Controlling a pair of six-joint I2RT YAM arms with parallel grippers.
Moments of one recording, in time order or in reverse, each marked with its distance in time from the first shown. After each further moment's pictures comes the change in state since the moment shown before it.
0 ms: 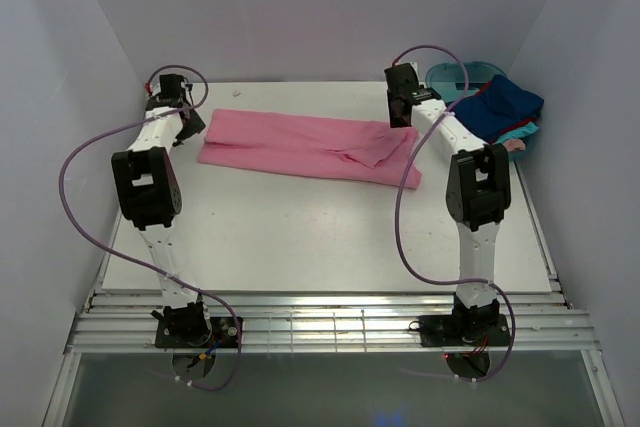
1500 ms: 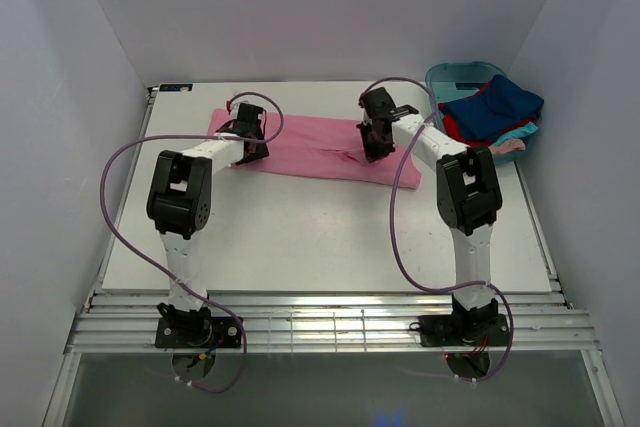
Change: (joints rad) left arm -0.369 -0.120 -0.388 0.288 -0.088 -0.005; right arm 0.113 -0.065 -0.201 -0.045 -0.420 0.055
